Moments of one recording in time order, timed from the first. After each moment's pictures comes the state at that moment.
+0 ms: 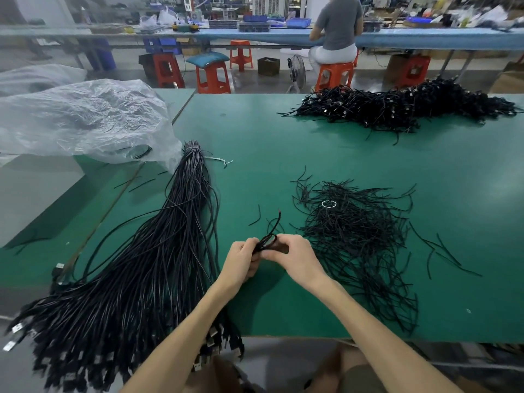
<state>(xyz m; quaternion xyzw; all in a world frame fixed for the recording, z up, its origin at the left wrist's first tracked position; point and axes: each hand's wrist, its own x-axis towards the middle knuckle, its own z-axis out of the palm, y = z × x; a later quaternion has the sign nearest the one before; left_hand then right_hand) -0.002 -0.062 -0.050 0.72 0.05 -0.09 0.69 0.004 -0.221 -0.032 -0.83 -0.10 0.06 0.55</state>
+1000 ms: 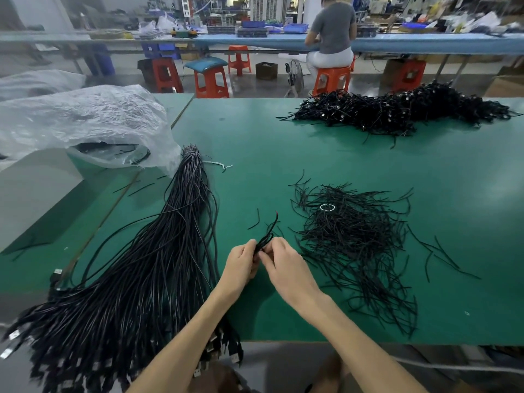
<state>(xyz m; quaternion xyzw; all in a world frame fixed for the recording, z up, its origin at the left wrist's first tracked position) -0.009 -0.067 -0.040 0.74 0.04 -0.06 0.66 -0.018 -0.202 -0.034 -0.93 -0.13 -0.04 0.35</state>
